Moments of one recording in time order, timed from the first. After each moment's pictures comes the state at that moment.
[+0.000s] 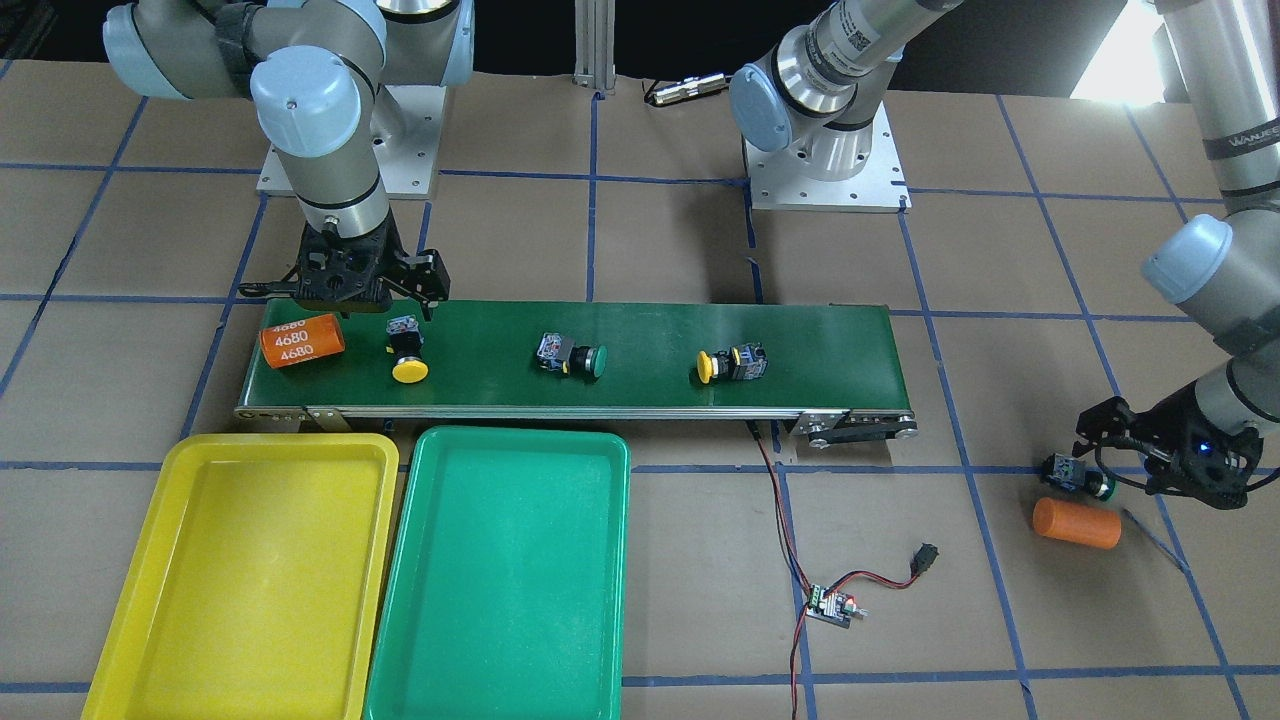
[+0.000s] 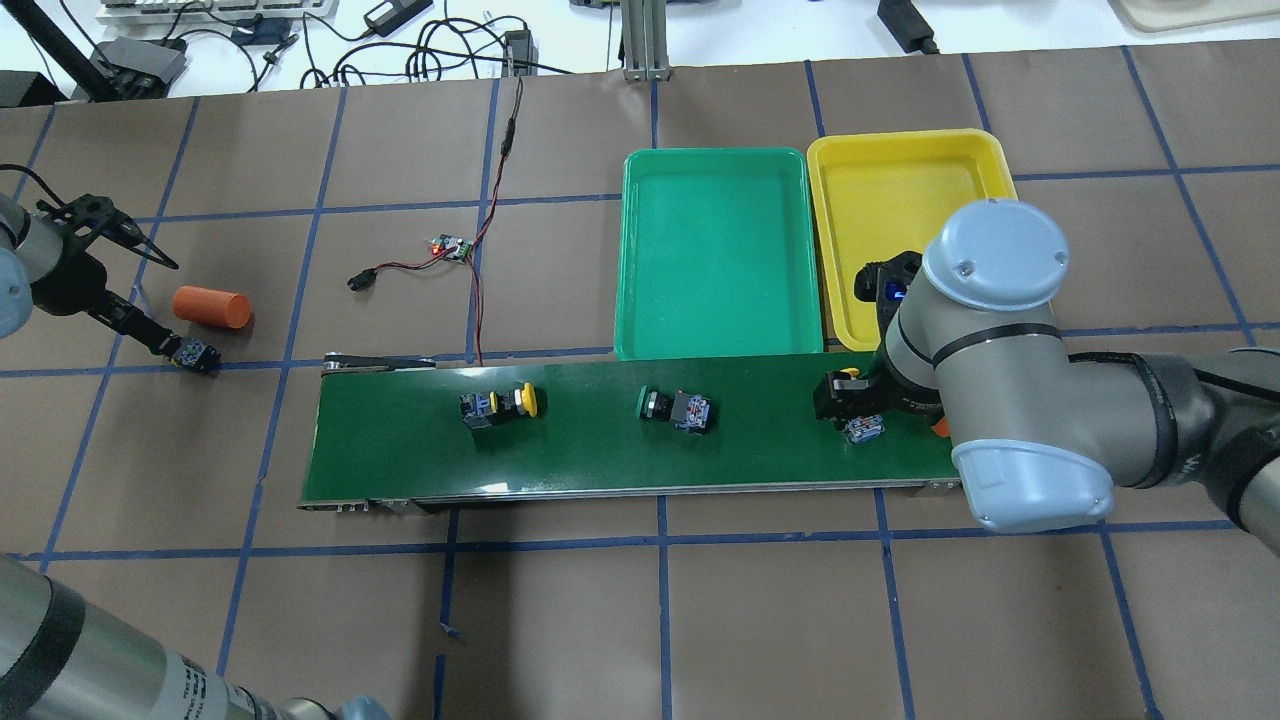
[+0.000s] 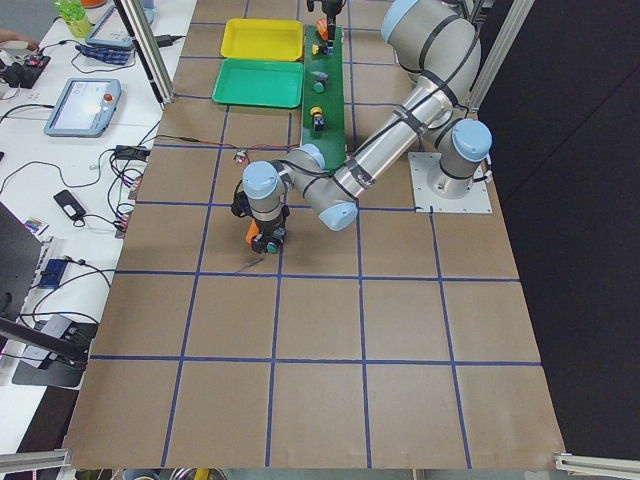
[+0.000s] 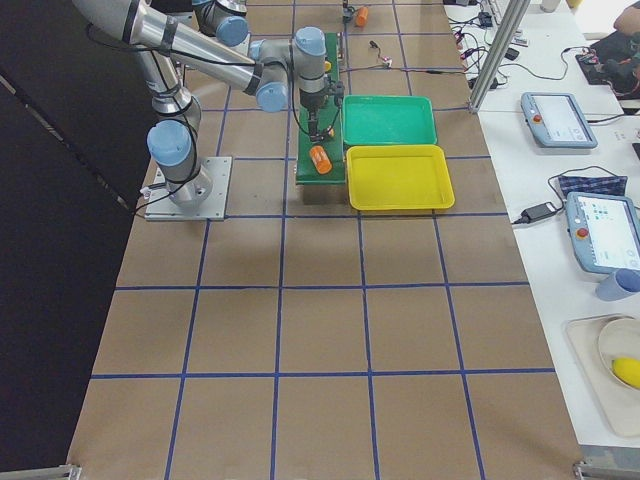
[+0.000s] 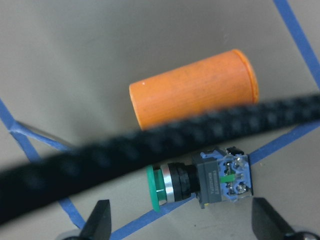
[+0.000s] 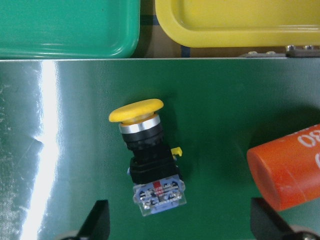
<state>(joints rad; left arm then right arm) -0.93 -2.06 -1.70 -0.99 1.53 1.17 1.62 -1.61 2.19 -2.17 -1.61 0.04</state>
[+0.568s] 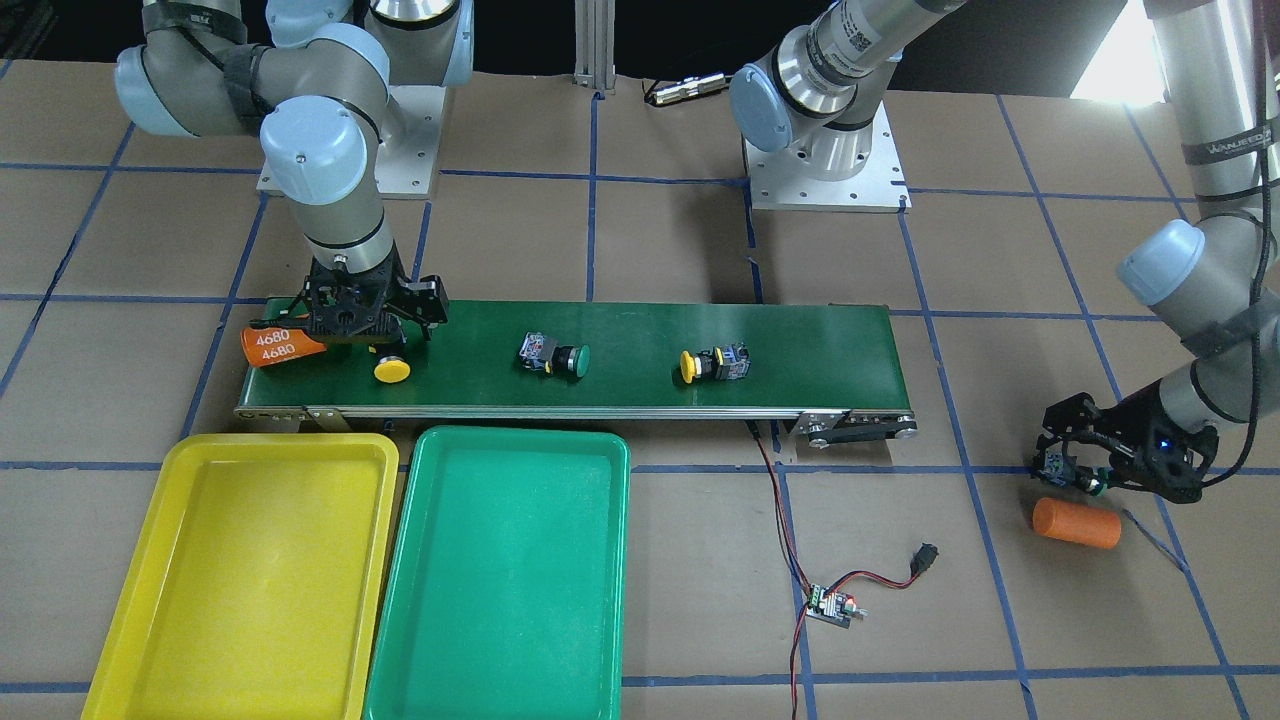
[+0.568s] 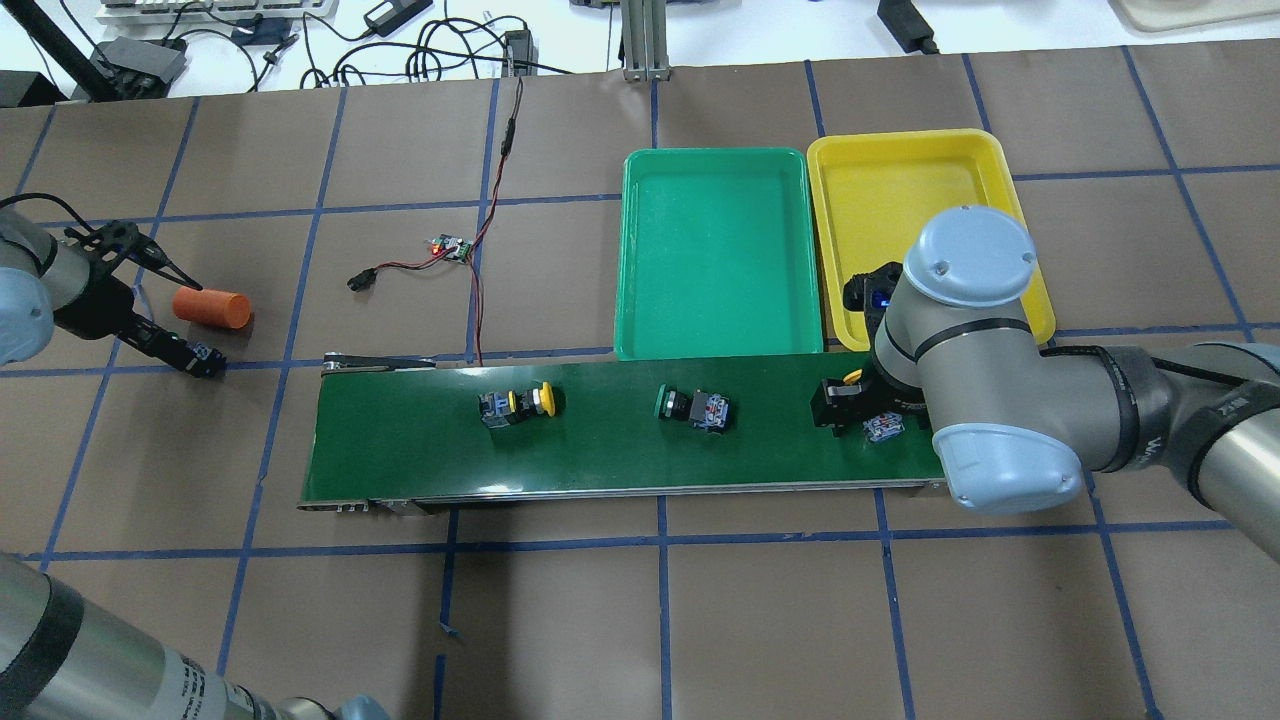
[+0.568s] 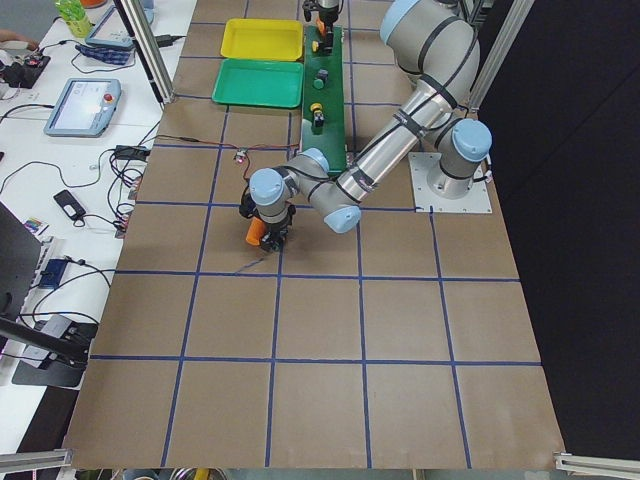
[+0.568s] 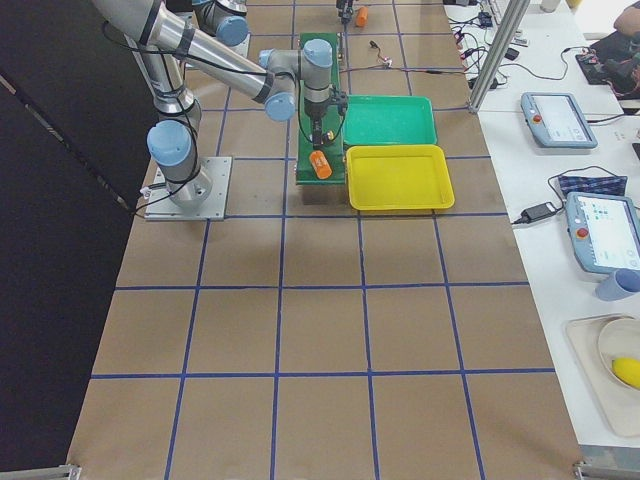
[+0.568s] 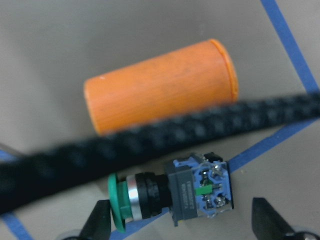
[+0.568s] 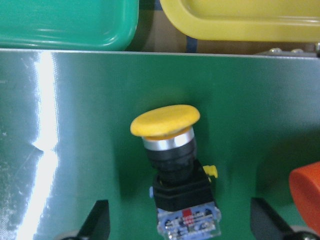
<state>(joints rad) -0.93 -2.06 -1.76 -0.98 1.50 1.17 1.61 -1.52 2.19 -2.22 -1.62 -0.03</state>
